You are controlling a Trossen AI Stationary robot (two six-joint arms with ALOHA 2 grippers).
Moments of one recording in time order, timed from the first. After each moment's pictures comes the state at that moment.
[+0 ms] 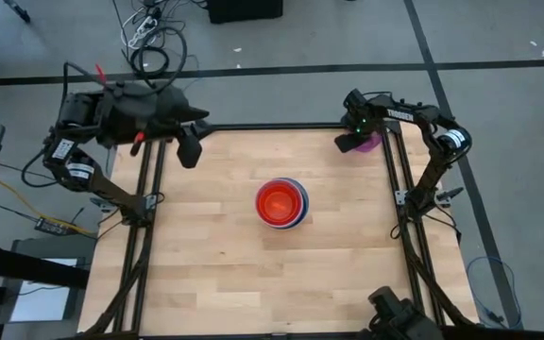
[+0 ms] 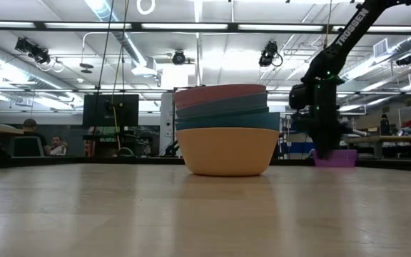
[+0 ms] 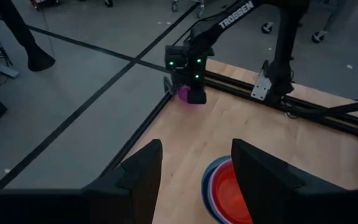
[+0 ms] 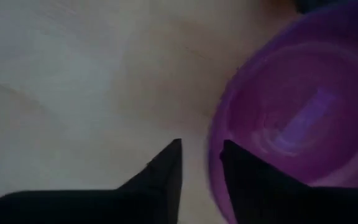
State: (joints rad) left arm 0.02 1.45 2.30 -1.36 -0.44 -0.25; right arm -1.03 1.74 1.09 -0.82 -0.04 0.05
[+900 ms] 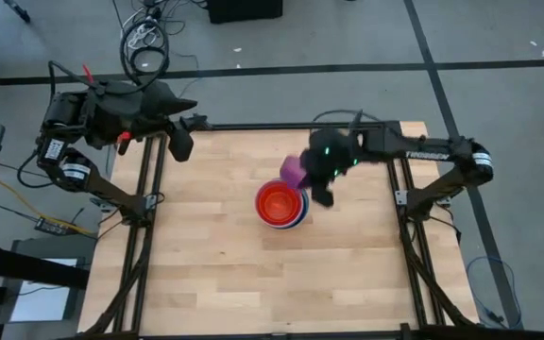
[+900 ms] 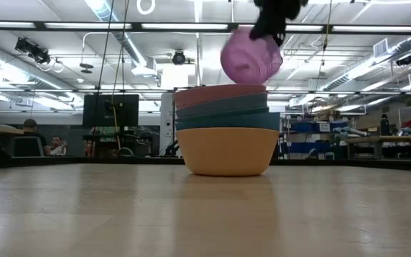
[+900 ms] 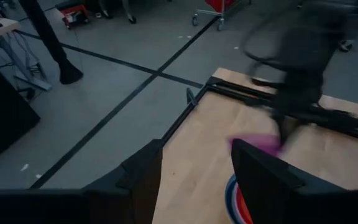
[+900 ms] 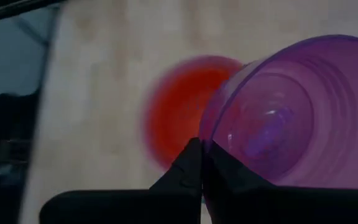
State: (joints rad) left arm 0.01 1.41 2.30 -1.36 -0.55 -0.21; right arm -0.17 1.42 1.37 -0.79 -0.23 0.06
